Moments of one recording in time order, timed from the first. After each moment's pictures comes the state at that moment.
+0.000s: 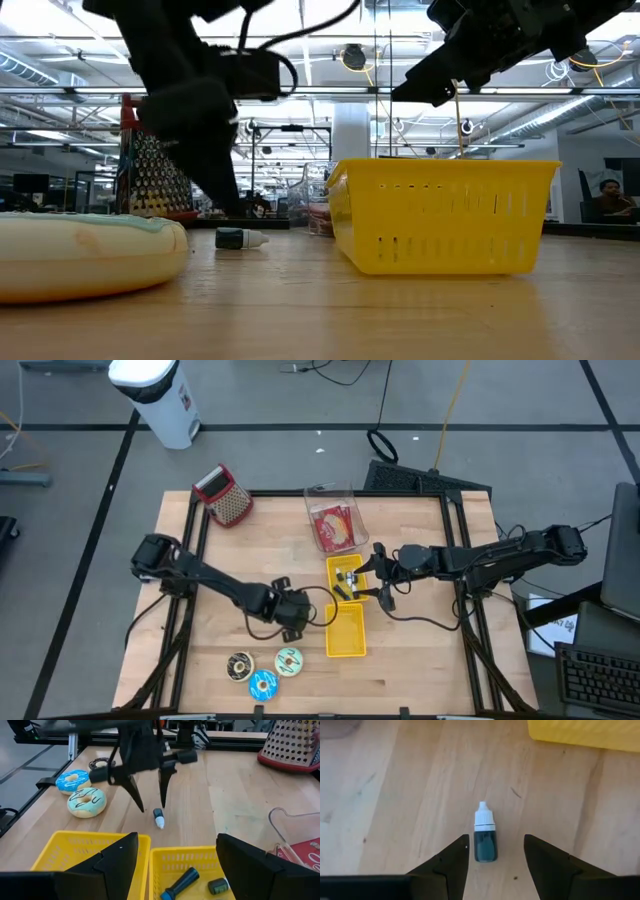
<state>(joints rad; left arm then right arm) -0.32 1.79 1.09 -0.50 -0.31 -0.48 0.04 1.17 0.60 0.19 -0.08 0.00</state>
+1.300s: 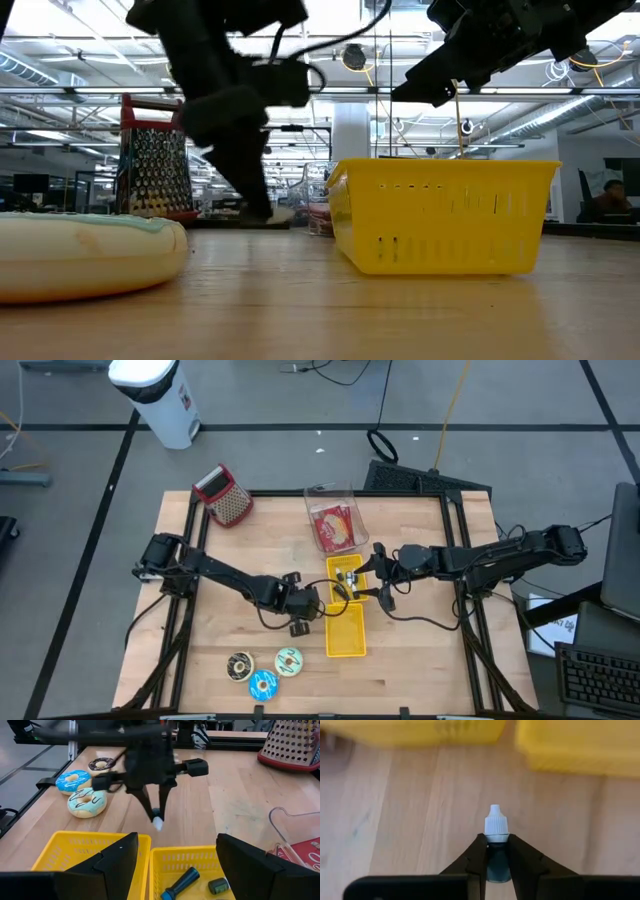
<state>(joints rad) -0.24 1.84 1.15 -0.48 -0.24 -0.33 0.04 1.17 0.60 0.19 -0.08 0.00</state>
